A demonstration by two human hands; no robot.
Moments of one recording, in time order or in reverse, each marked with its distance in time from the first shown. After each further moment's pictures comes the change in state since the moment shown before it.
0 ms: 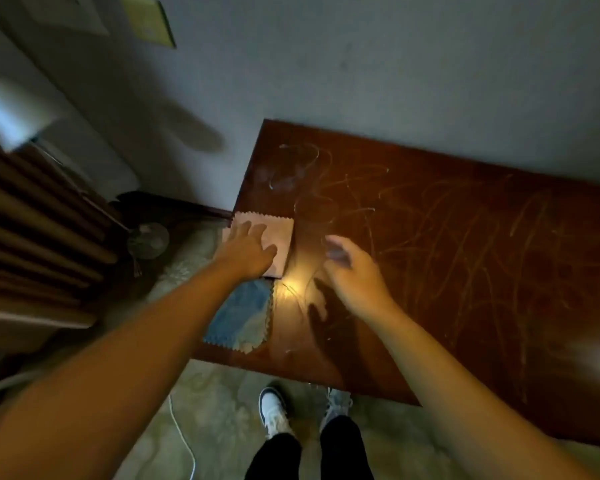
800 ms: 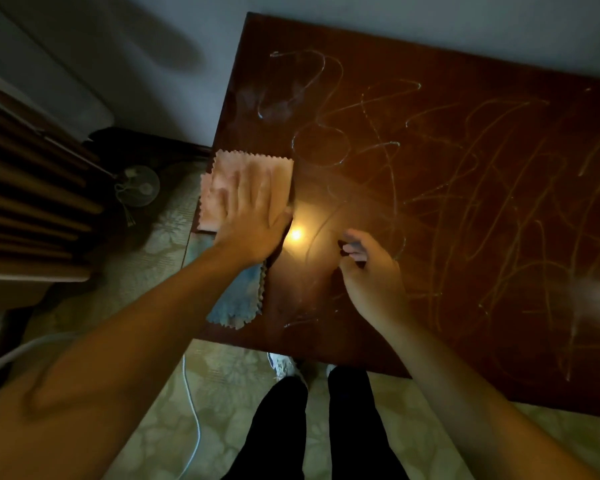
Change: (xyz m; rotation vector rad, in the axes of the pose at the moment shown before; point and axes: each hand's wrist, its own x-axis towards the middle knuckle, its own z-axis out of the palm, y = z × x) left_hand 0.026 -0.015 0.078 0.122 0.148 0.094; right_hand 0.019 0.094 0.019 -0.106 0.077 0.089
